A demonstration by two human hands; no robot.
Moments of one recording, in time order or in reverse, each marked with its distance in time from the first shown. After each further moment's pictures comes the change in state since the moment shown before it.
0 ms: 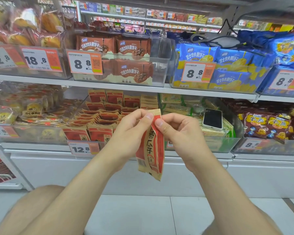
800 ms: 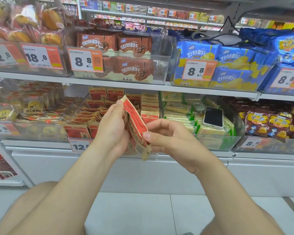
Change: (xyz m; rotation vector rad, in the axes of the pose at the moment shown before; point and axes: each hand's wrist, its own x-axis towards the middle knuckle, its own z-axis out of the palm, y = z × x) left_hand 0.017 0.007 -0.007 -0.552 0.404 -0.211; right_hand -0.002 0.006 0.001 0.011 -0.299 0.217
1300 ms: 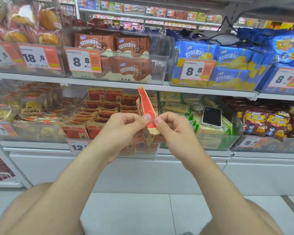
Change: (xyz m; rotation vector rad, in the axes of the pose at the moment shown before) left_hand 0.001 -0.005 -0.016 0.464 -0.403 0.057; right_hand 0.011 0.008 0.000 -0.213 0.294 -0.171
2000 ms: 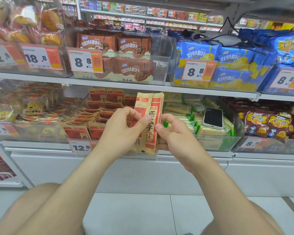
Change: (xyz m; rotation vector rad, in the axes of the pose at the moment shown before) left_hand 0.004 -0.008 -0.005 0.500 0.279 0.203; right_hand -0.001 -0.007 0.003 0.152 -0.132 0.187
